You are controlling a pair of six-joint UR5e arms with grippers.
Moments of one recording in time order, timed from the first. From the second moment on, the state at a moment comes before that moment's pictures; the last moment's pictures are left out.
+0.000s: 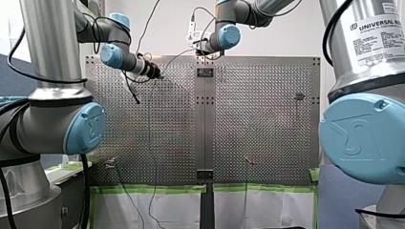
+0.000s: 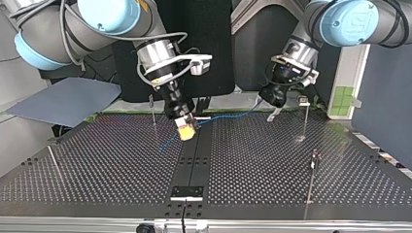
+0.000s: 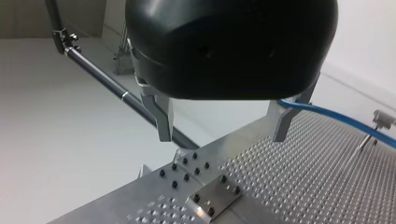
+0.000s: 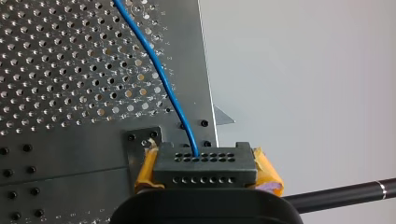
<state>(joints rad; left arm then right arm) -0.03 -1.36 -1.98 -2.97 -1.16 -2.28 2.35 -1.35 1.37 -0.16 1.56 1.67</state>
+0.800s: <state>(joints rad) 0.03 -1.31 -1.95 -2.96 -1.24 -2.13 2.34 -1.35 1.37 -0.16 1.56 1.67</state>
